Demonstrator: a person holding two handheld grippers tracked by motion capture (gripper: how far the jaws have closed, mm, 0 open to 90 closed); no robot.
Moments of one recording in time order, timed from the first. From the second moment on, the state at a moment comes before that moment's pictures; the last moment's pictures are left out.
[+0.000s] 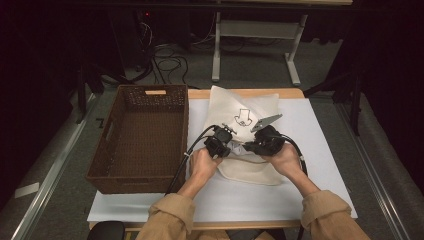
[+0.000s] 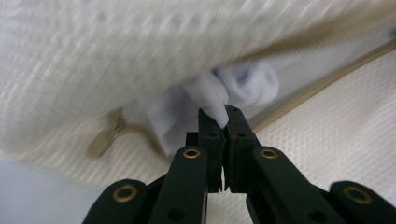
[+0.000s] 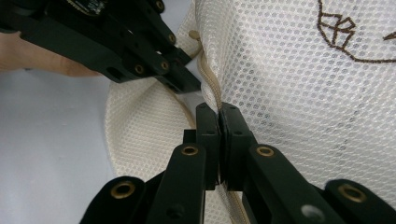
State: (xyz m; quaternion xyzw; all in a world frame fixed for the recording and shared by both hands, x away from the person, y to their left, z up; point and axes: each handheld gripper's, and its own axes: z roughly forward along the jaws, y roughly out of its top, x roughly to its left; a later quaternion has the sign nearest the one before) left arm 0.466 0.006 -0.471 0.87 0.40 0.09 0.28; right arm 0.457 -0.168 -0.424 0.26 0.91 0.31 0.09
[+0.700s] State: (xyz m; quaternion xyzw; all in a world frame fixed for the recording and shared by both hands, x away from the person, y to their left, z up) left arm 0.472 0.000 -0.472 0.84 0.42 0.12 0.31; right arm 0.460 -0.168 -0.426 0.27 0.91 0.30 0.10
